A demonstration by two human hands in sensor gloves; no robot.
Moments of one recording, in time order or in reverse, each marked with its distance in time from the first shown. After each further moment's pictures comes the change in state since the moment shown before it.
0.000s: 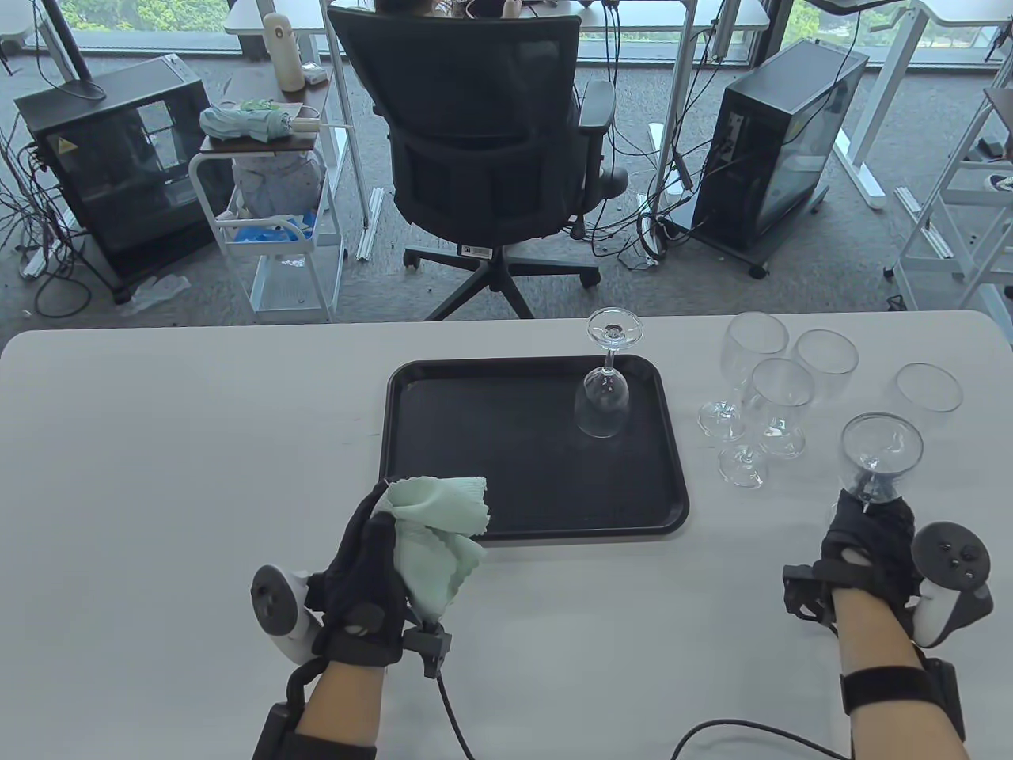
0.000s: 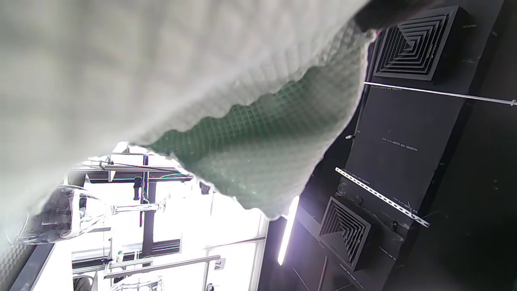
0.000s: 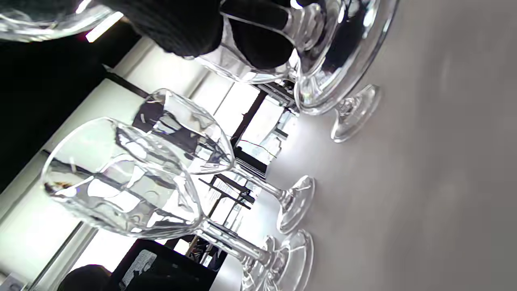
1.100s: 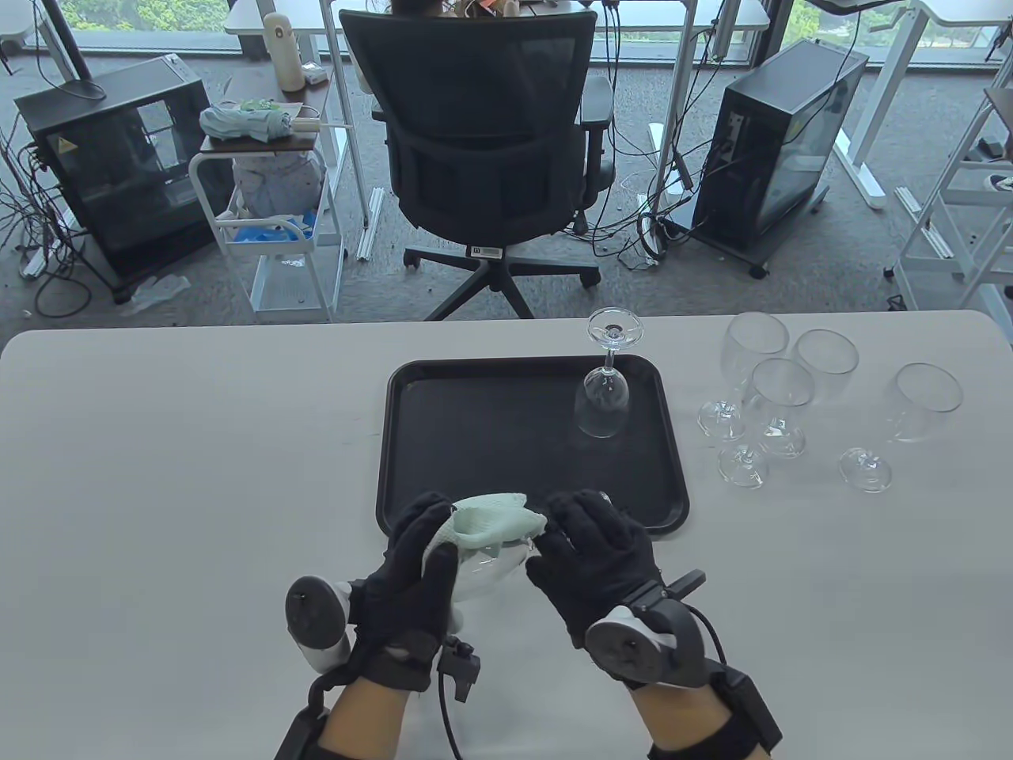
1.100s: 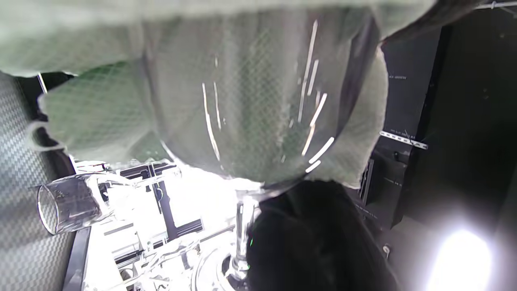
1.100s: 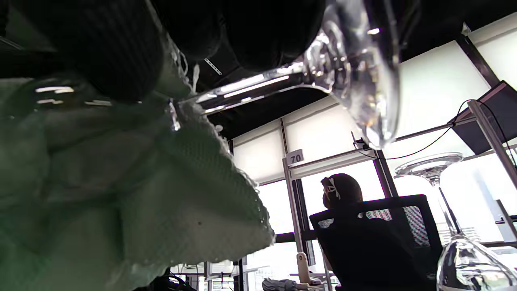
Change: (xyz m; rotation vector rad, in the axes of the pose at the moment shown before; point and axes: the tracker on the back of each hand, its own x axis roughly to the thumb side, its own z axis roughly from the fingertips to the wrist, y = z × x) left_hand 0.012 -0.035 0.008 -0.126 -0.078 -0.214; right_hand 0.197 0.114 0.182 0.180 -1.043 0.152
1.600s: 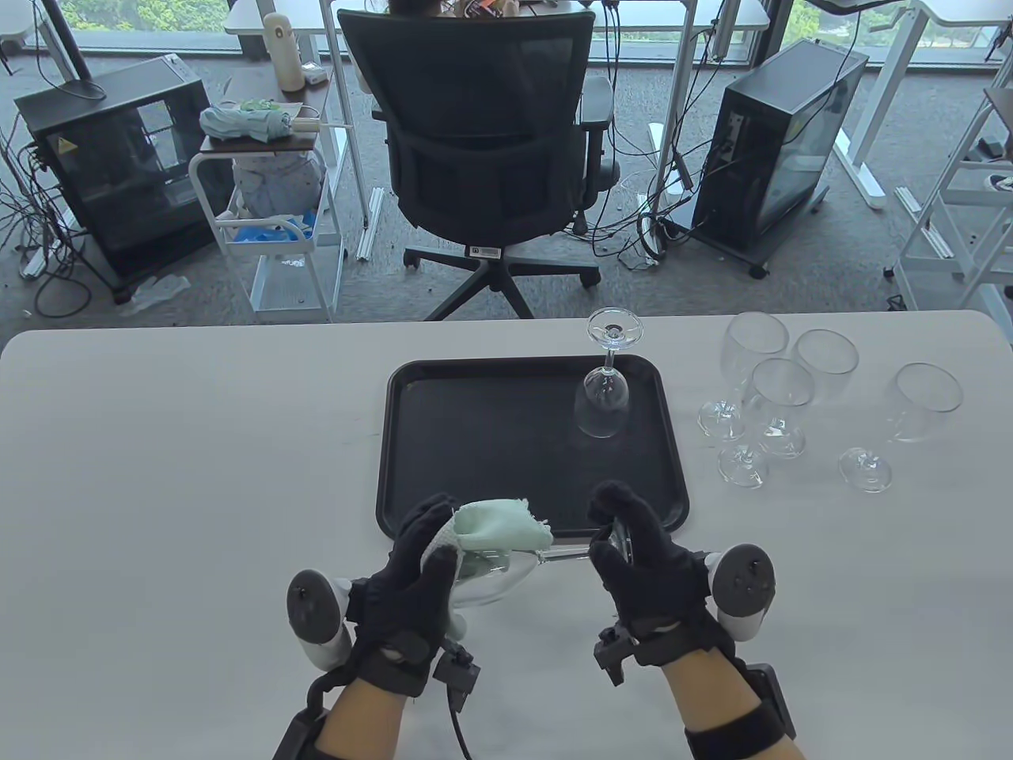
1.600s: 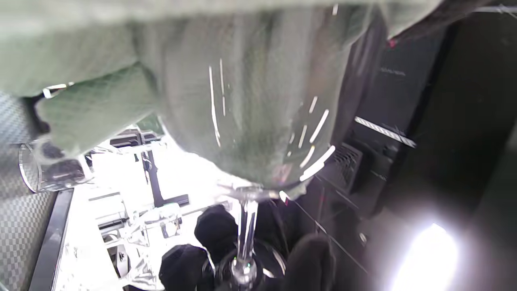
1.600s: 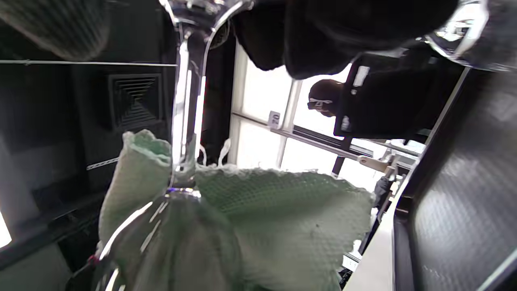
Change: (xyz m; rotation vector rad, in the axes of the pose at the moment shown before) left_hand 0.001 -0.007 -0.001 -0.134 -0.037 0.041; right_hand -0.070 0.027 0.020 0.070 0.500 -0.937
